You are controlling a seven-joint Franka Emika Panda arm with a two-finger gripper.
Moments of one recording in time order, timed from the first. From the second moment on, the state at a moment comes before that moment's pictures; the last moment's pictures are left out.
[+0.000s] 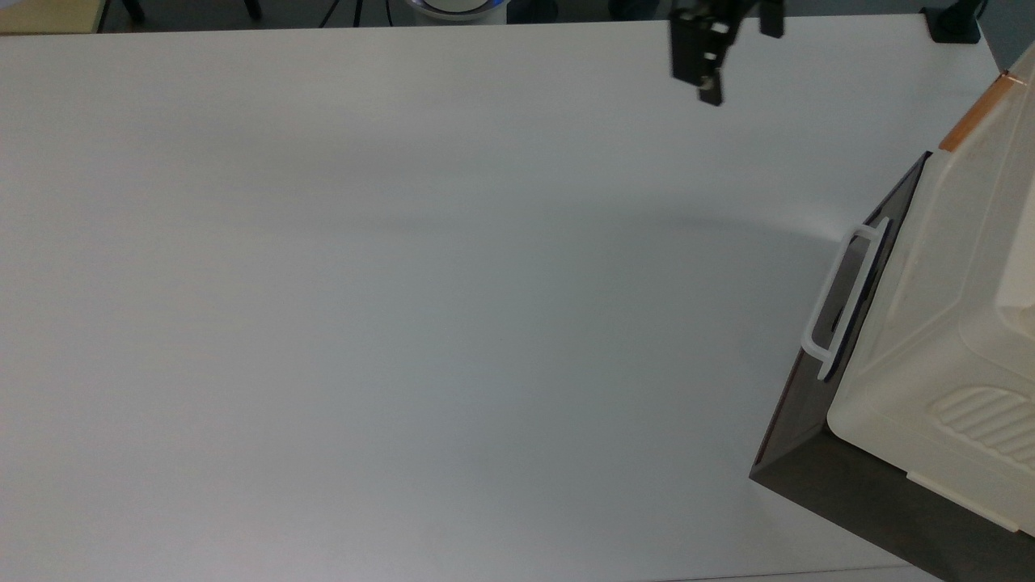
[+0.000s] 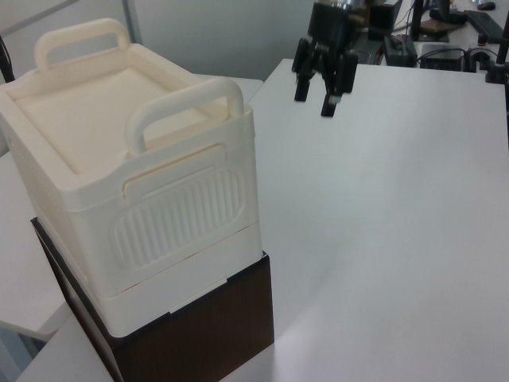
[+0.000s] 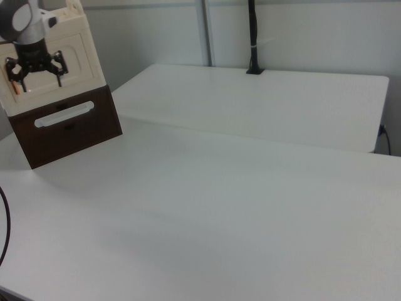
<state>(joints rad) 0.59 0.19 -0.18 -1.41 0.26 1.85 -0.51</state>
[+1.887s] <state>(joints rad) 0.83 0.39 -0.19 -1.34 0.22 2.30 -0.38</state>
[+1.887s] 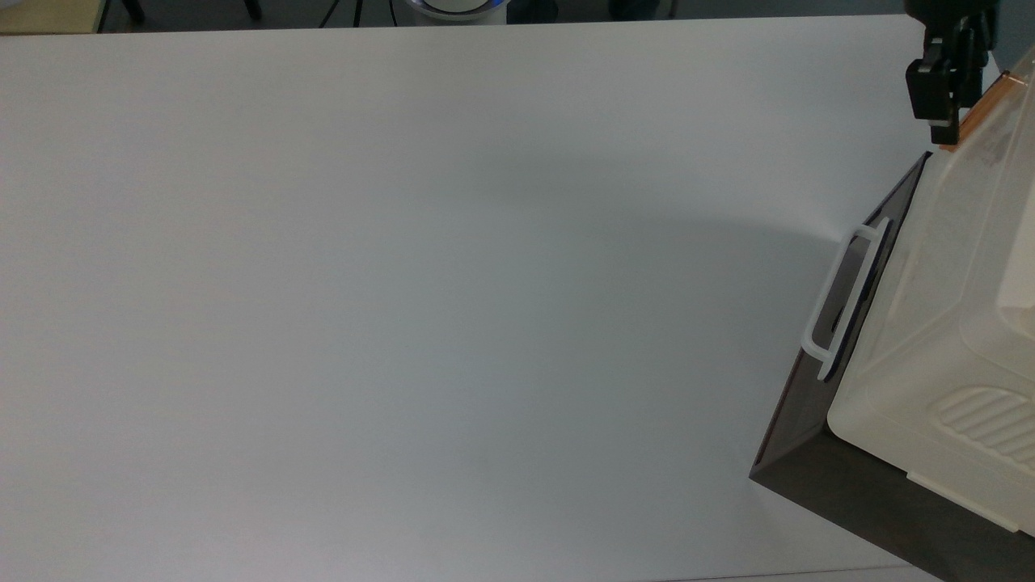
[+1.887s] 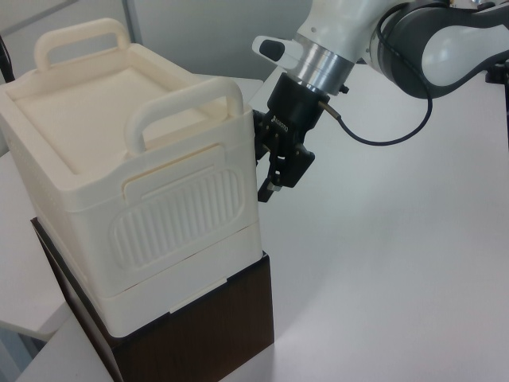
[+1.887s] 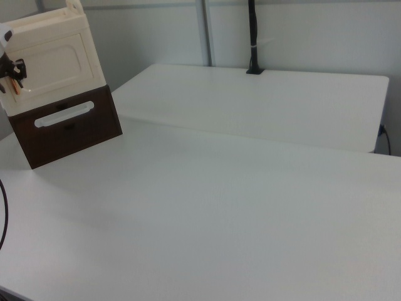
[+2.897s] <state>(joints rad) 0.82 0.40 -0.20 -1.32 0.22 2.30 -0.36</state>
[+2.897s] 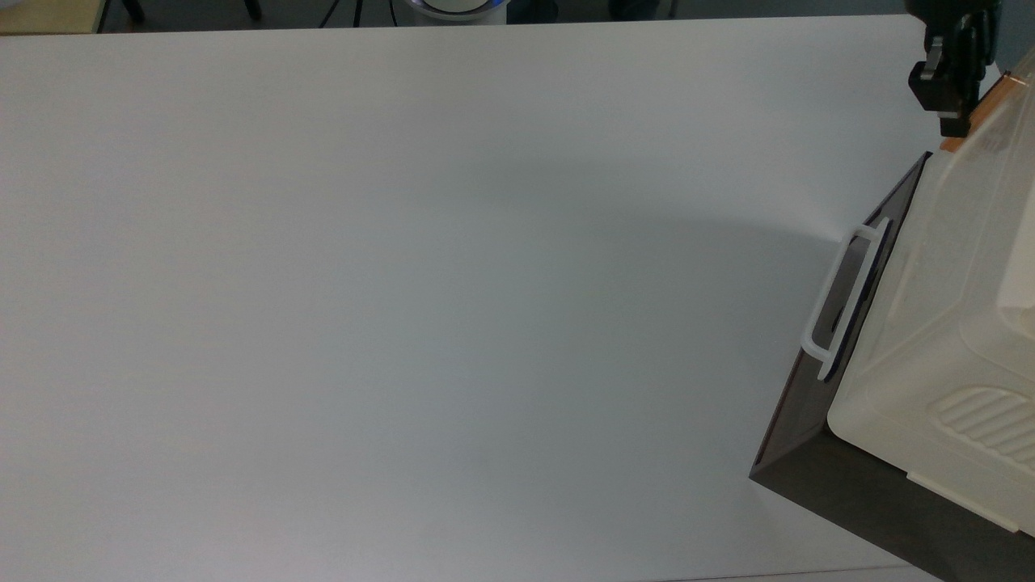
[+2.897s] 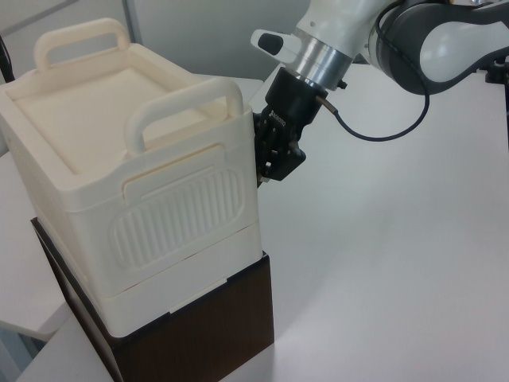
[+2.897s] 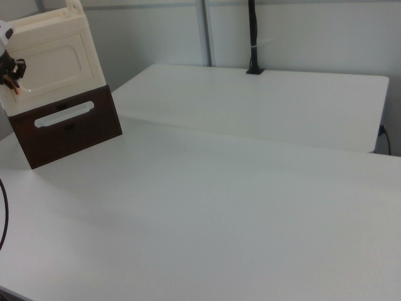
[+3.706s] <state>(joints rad) 0.80 0.35 -0.20 -1.35 0.22 2.19 -0.38</state>
